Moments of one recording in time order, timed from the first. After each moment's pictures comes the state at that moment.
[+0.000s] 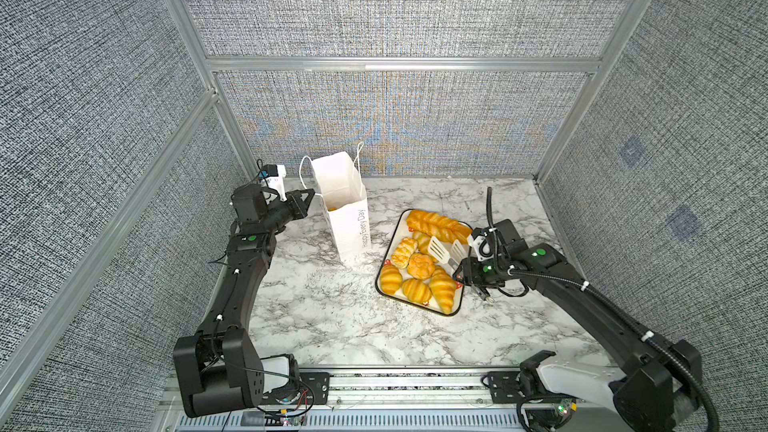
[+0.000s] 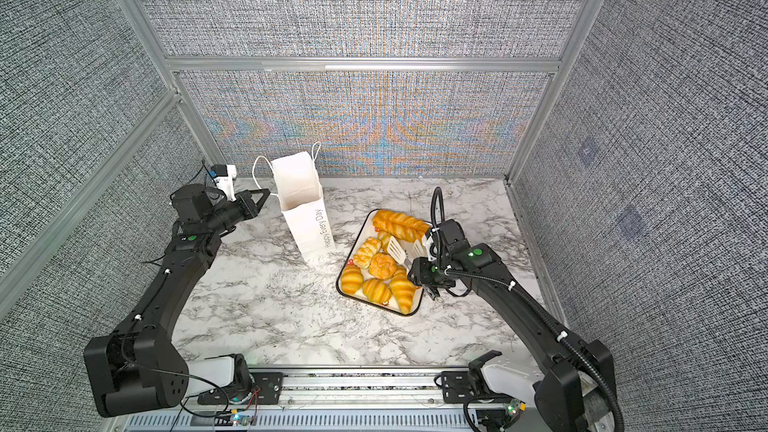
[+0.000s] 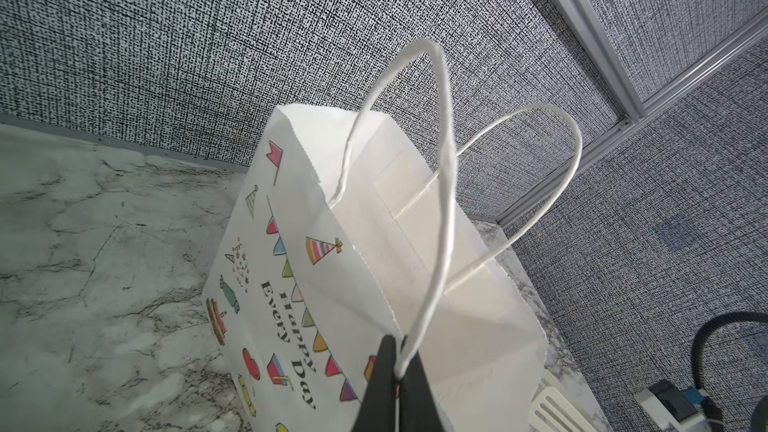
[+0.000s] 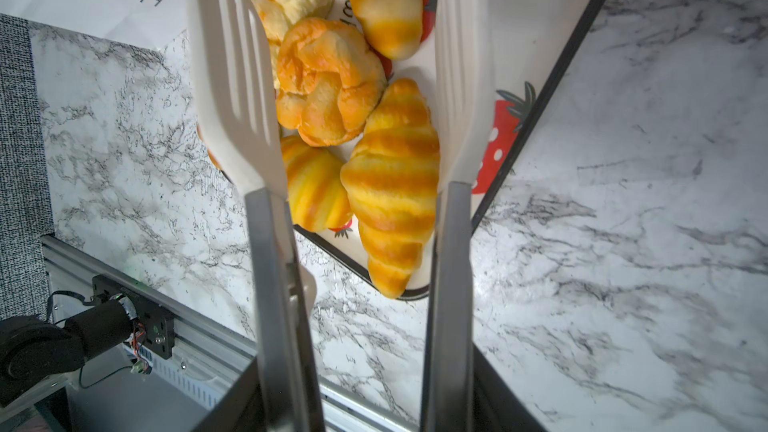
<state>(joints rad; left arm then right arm) 0.09 1.30 1.00 0.02 0.67 -0.44 0.44 1.16 0.97 -0.92 -0.25 0.45</state>
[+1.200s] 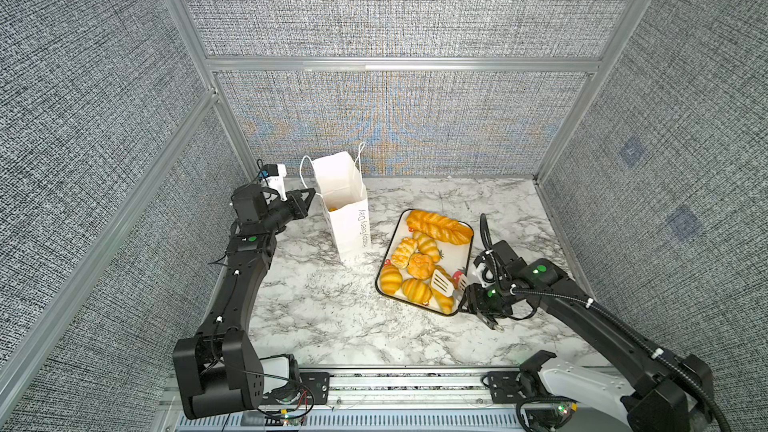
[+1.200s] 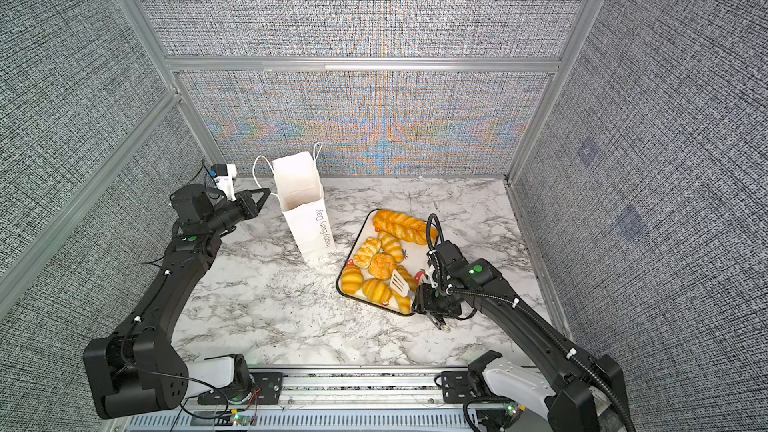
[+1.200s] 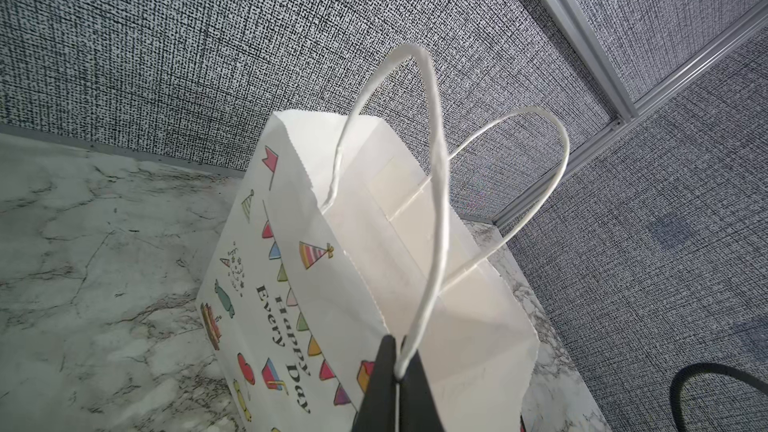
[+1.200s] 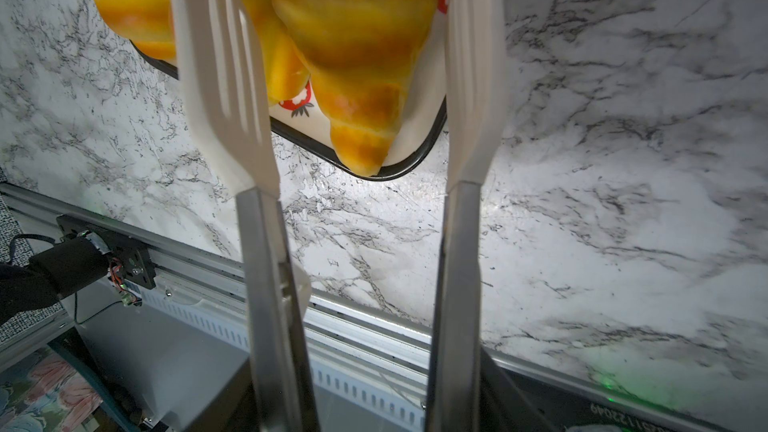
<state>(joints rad) 0.08 1.29 1.00 0.02 0.67 -0.45 0.52 1.09 0.85 -1.07 -0.28 0.54</state>
